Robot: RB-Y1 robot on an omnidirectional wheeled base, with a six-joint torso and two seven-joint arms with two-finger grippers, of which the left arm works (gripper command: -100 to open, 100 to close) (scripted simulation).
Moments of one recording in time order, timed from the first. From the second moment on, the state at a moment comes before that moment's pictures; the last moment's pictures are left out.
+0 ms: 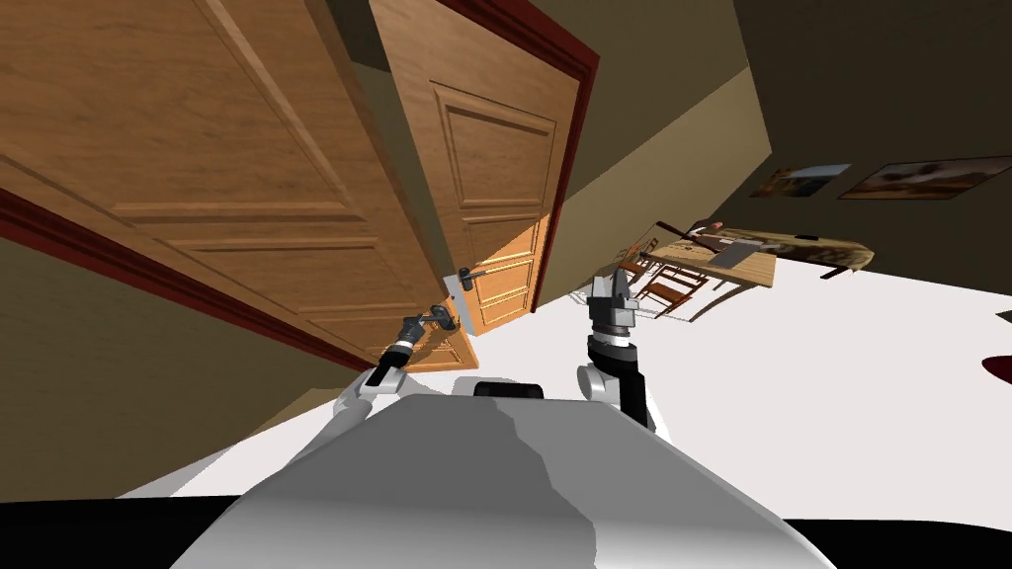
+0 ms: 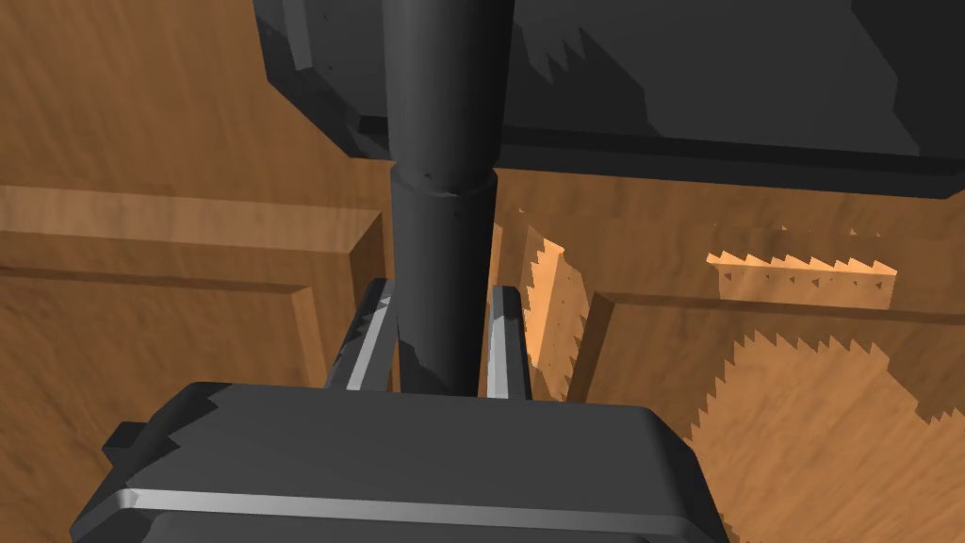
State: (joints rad) arm 0.20 0.55 0.03 -1.23 0.16 -0.50 0.40
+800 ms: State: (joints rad) arm 0.30 0.64 -0.02 -1.26 0.16 -0.61 0.48
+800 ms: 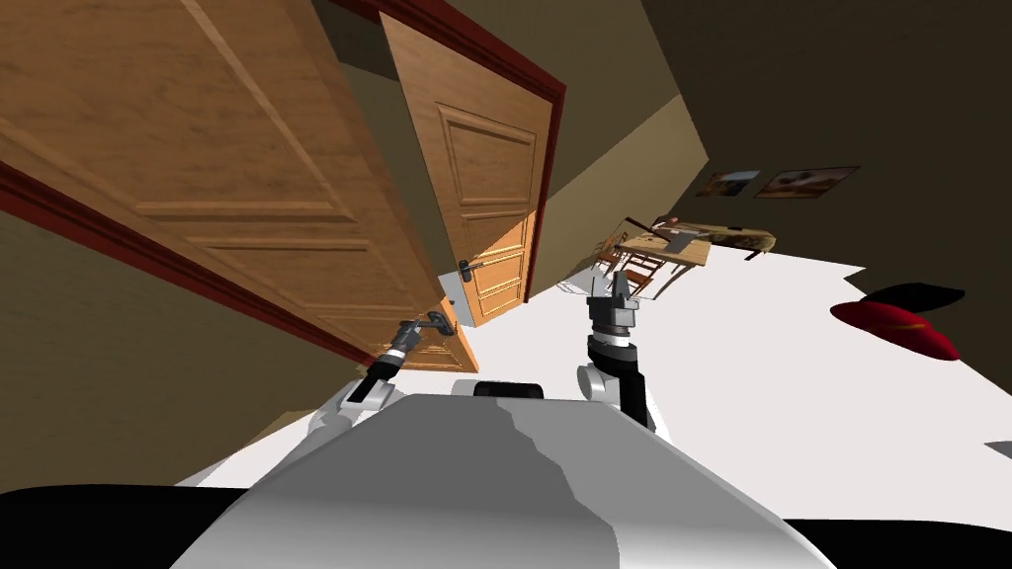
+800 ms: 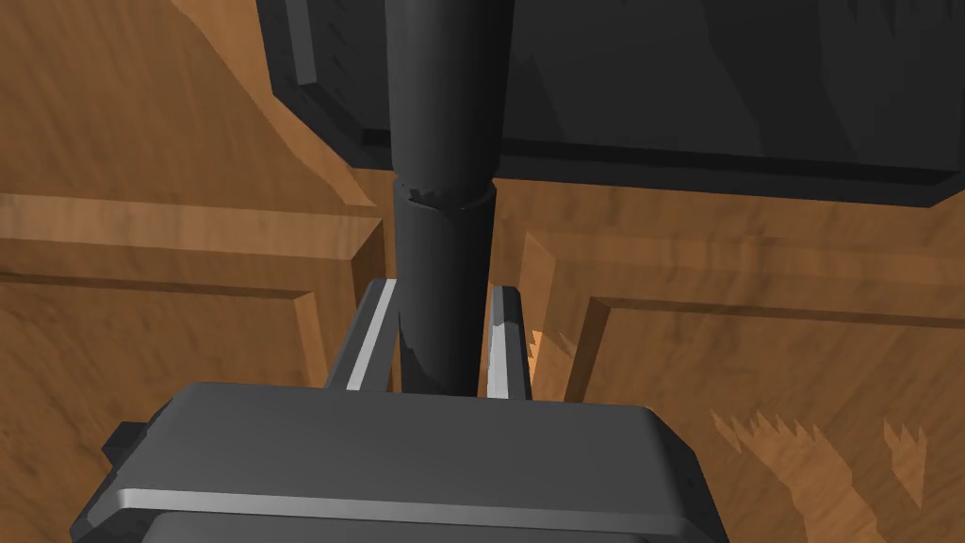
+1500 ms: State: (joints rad) arm 0.35 0.69 -0.04 -1.25 0.16 -0.70 0.52
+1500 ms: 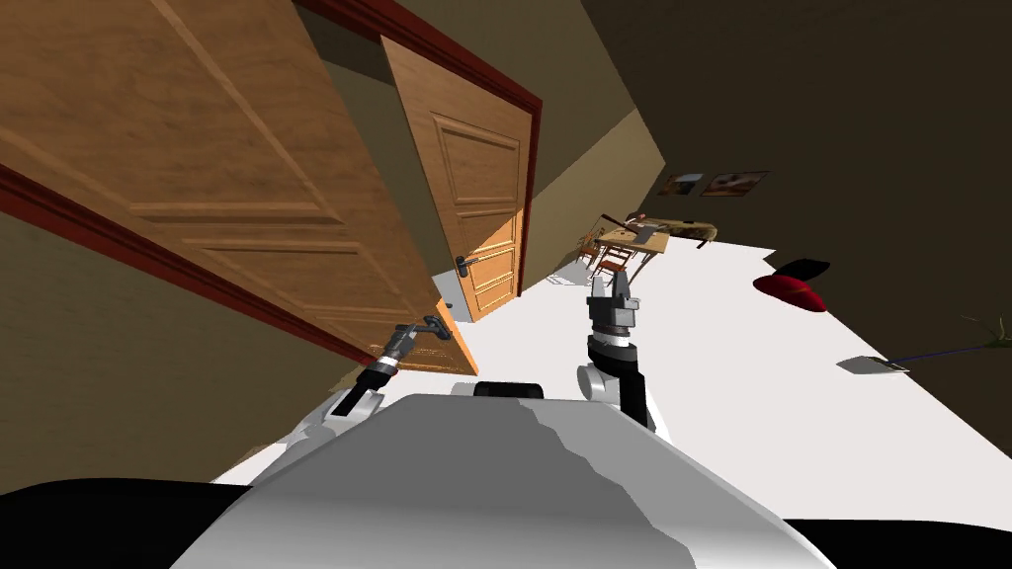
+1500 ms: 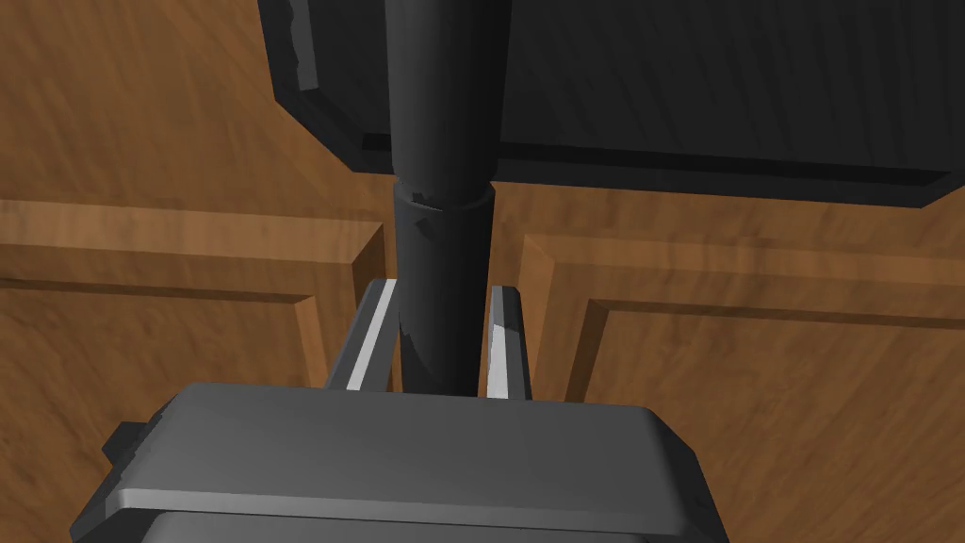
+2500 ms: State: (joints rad) arm 0.38 0.74 -0.07 -1.20 0.15 -0.81 0.57
